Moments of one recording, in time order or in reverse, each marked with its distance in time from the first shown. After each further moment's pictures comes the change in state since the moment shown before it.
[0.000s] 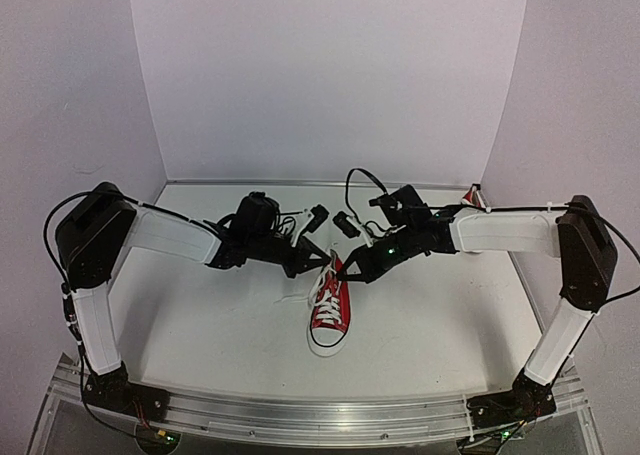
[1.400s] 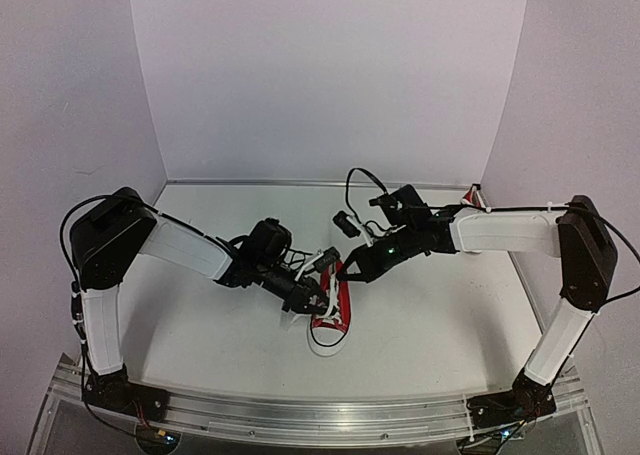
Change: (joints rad) left arm -0.063 0.070 -0.048 -0.067 0.398 -0.052; right arm 0.000 0.000 0.000 0.001 0.007 0.003
